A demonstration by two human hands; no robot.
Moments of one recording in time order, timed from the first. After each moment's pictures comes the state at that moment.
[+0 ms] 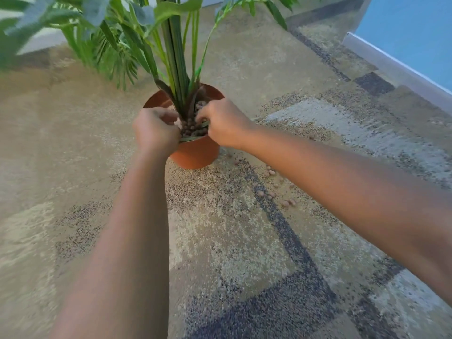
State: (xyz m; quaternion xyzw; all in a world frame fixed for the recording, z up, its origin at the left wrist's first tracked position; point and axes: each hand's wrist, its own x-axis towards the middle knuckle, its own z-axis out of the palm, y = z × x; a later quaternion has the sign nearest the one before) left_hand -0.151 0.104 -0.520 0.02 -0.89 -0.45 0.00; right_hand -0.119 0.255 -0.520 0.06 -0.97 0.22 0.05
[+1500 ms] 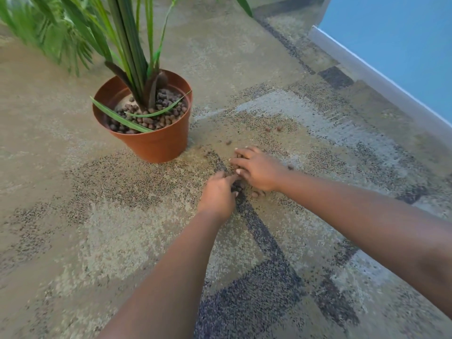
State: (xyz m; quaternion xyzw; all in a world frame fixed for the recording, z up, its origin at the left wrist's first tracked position) left_hand -0.008 0.199 -0.642 -0.28 -0.91 -0.26 -0.15; right_hand -0.004 0.365 -0.639 0.00 -0.99 0.07 -0.12
